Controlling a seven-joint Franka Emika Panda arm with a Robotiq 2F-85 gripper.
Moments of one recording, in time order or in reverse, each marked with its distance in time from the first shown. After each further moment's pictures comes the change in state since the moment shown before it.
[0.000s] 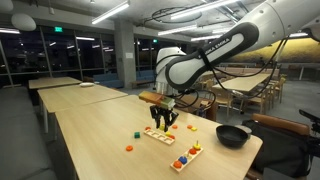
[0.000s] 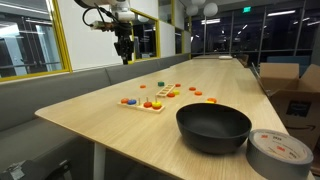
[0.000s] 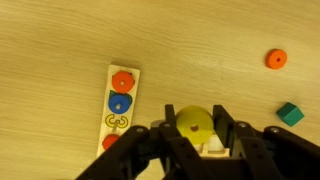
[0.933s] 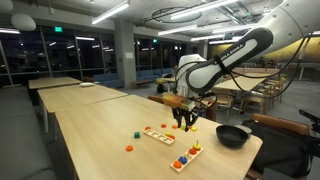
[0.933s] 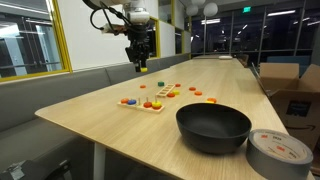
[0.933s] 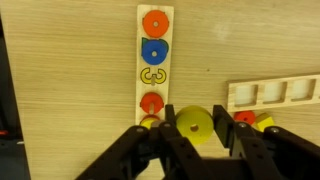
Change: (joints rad) arm -0.072 -0.134 -0.092 -0.225 0.014 0.055 -0.010
